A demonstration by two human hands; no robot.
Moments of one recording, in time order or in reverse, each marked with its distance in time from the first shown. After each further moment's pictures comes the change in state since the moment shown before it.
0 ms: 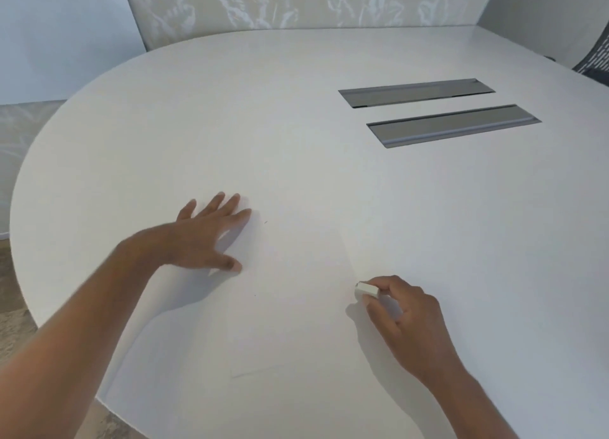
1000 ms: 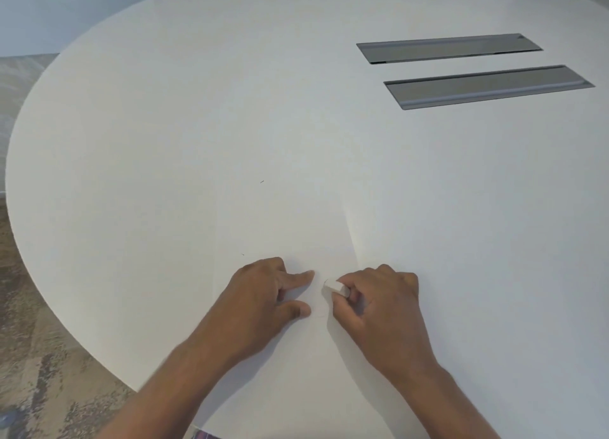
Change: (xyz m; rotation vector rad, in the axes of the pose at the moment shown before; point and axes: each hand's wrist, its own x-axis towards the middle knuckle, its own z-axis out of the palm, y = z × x) left_hand -0.056 0.158 0.106 -0.530 0.308 -0.085; right_hand -0.013 -0.002 0.024 -0.212 -0.033 -0.106
